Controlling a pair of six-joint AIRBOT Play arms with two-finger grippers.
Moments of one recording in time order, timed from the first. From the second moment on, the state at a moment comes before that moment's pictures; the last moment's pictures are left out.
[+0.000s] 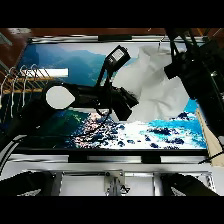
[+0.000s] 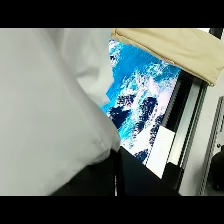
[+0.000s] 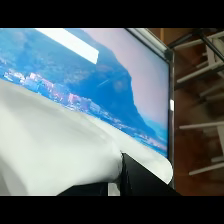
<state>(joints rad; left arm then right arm) -0.80 -1.31 1.48 0.92 -0.81 -1.08 0.49 -1.12 1.47 -2.40 1.13 1.60</state>
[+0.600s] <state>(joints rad) -0.64 -1.24 1.72 0.93 -0.84 -1.06 0.48 -1.12 1.49 -2.40 1.14 1.61</state>
